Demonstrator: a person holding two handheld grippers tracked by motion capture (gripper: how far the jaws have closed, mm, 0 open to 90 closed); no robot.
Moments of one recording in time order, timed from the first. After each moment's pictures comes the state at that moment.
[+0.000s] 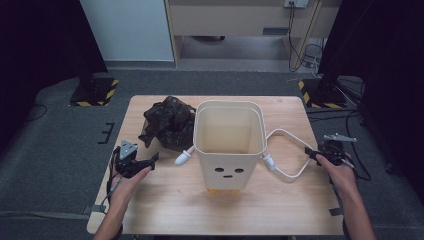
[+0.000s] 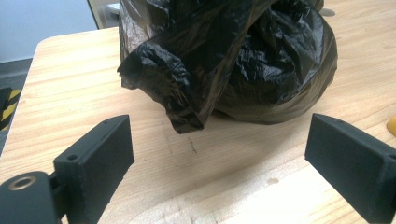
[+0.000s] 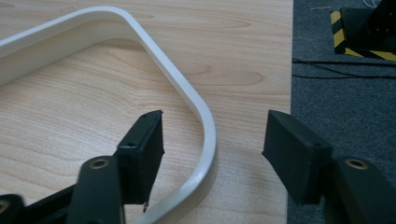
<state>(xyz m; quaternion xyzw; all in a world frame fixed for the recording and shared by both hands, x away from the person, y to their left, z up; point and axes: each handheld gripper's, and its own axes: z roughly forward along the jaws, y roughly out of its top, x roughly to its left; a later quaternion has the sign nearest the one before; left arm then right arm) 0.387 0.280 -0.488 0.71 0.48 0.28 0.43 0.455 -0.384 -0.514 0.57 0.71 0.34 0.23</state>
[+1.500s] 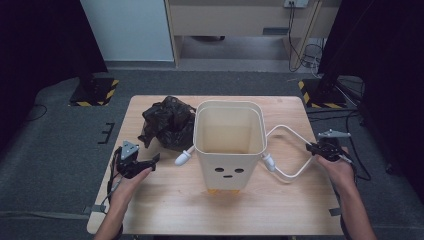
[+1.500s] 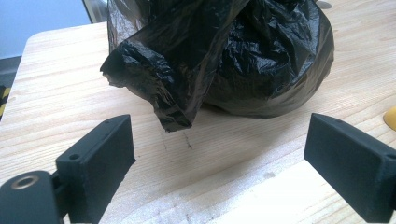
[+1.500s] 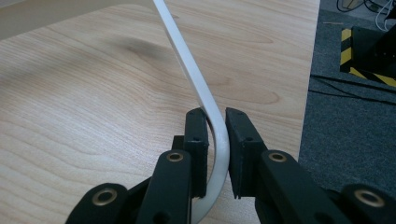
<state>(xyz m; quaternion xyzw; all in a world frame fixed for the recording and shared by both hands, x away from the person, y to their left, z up) 0.388 0.278 -0.491 0.72 0.47 0.27 0.43 0.461 -0.374 -0.500 0.51 0.76 0.32 0.23</state>
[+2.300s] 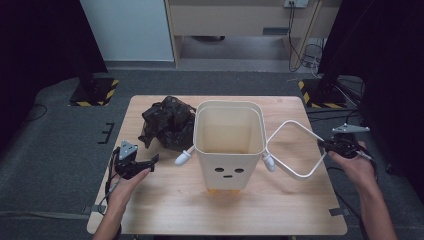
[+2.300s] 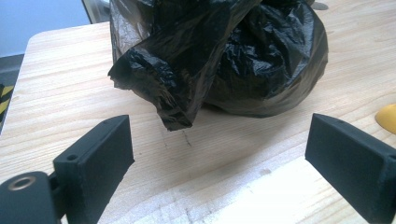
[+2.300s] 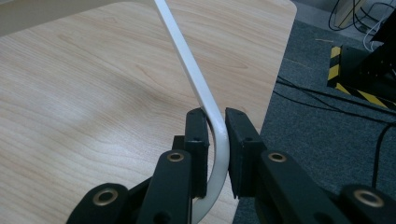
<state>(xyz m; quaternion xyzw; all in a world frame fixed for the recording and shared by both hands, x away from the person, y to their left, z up) 0.383 0.279 -0.485 0.72 0.47 0.27 0.42 0.442 -0.393 -0.446 0.49 0.77 0.32 0.24</state>
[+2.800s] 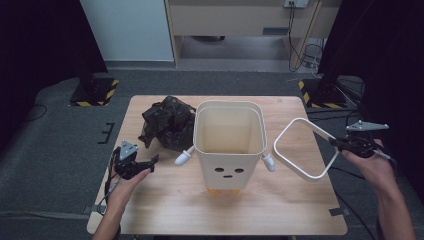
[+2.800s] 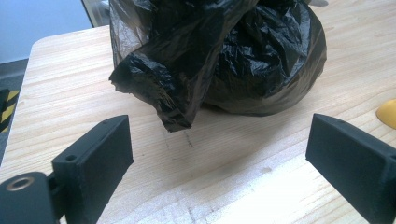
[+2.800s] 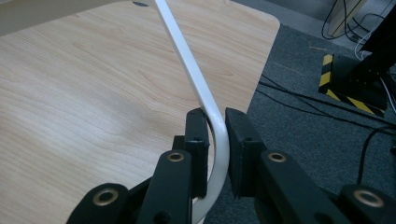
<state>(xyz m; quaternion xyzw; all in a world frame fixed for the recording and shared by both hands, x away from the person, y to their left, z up) 0.381 0.279 -0.481 0.73 0.47 0.28 0.42 0.423 -0.412 -0.408 0.47 0.78 0.32 0.25</state>
